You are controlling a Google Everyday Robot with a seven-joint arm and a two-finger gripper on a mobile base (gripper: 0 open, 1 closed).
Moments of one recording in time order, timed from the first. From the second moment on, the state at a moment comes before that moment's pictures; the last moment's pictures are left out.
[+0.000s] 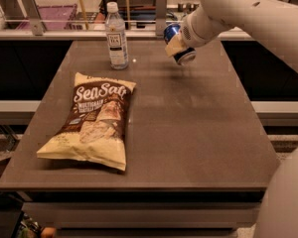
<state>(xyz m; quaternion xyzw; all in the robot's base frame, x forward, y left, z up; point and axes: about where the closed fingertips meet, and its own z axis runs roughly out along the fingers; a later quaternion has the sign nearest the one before) 0.741 -0.111 0.892 -0.23 0.90 0.05 0.36</state>
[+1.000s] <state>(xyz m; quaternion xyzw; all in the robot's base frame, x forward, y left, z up) 0.742 -0.101 0.864 -0.26 0.92 0.05 0.30</state>
